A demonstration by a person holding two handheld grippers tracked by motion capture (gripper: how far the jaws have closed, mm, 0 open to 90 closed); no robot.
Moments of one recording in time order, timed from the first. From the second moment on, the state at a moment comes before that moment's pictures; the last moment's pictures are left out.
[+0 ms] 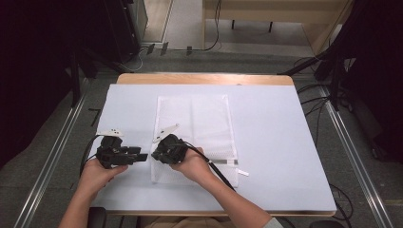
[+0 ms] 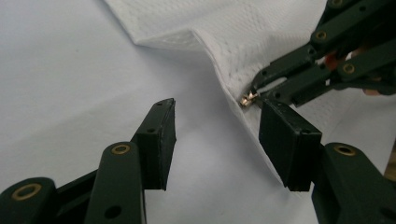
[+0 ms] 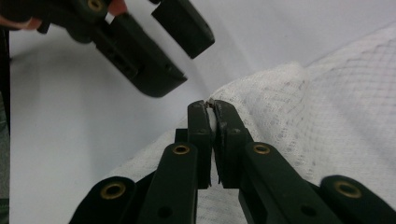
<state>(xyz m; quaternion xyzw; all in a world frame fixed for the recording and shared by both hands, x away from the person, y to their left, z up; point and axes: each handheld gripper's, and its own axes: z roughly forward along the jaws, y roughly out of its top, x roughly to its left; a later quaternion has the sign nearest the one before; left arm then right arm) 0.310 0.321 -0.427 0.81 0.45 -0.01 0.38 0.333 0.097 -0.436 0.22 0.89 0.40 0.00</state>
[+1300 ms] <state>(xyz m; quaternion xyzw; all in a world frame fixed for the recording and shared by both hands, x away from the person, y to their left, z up) 0.307 0.295 -0.436 0.85 0.38 -0.06 0.35 0.325 0.093 -0.417 0.18 0.89 0.41 -0.04</state>
